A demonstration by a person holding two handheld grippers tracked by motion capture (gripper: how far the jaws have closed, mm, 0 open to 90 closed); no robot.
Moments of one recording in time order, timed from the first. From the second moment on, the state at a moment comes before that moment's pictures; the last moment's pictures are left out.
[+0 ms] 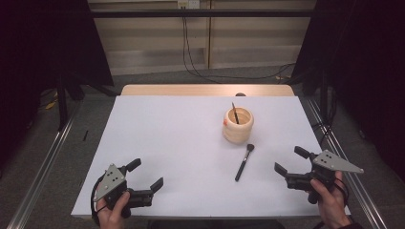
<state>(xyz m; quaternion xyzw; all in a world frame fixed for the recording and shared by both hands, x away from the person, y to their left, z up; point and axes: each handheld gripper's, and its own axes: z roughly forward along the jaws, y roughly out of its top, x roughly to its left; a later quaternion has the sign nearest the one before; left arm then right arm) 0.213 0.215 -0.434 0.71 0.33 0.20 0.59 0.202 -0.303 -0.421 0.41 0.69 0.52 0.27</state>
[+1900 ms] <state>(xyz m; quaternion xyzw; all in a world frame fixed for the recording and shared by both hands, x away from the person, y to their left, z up) 0.215 0.215 -0.434 0.71 0.32 0.20 0.59 0.299 -0.258 -0.410 0.43 0.76 0.45 0.21</state>
